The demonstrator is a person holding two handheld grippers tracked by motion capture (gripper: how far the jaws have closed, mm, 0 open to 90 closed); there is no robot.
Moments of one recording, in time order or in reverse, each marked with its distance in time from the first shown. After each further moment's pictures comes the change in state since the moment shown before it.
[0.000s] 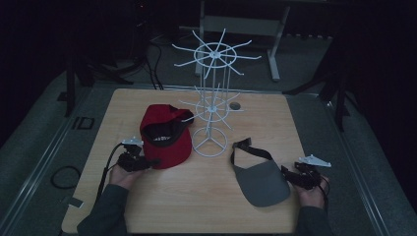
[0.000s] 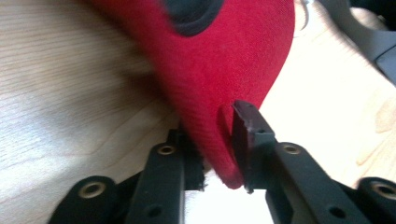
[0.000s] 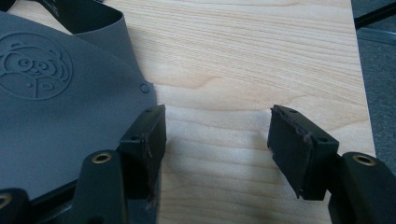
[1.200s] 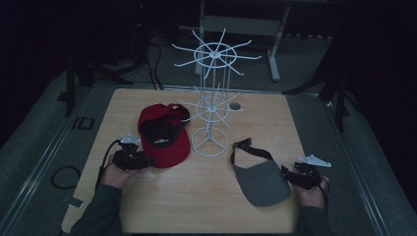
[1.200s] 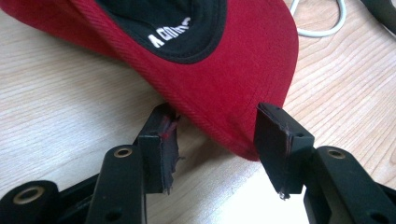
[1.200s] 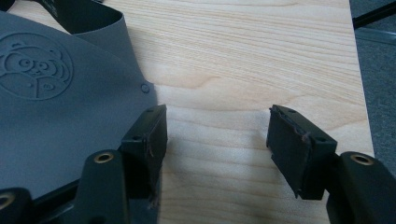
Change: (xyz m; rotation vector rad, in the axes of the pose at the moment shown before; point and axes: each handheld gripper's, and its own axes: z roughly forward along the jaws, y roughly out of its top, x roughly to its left) left arm -0.009 0.008 -0.018 0.019 0.155 0.057; right arm 0.000 0.000 0.000 -0.001 -0.004 0.002
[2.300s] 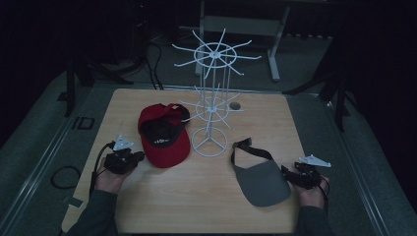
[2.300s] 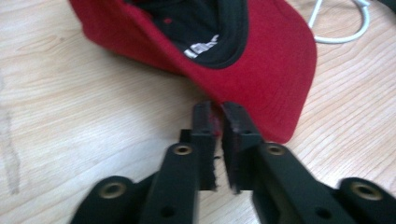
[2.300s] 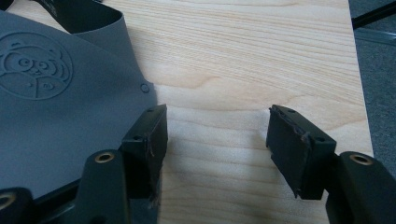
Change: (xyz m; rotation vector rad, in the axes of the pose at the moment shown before) left arm -0.006 -0.013 -0.029 -0.086 0.154 0.057; right arm 0.000 0.000 0.000 0.001 -0.004 -0.002
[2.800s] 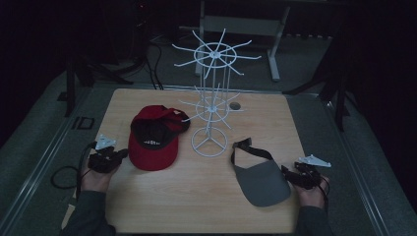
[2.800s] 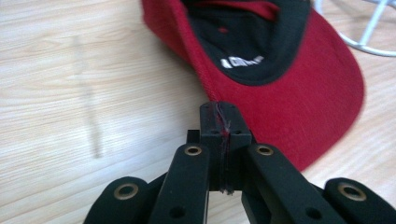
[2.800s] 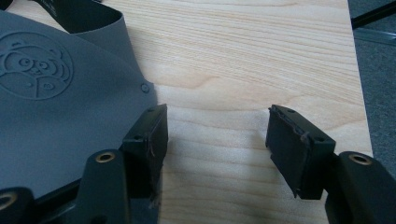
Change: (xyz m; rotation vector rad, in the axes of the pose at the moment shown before) left arm 0.028 -0.012 -0.013 -0.042 0.083 -0.067; right arm 0.000 0.000 0.000 0.000 -0.002 0.000
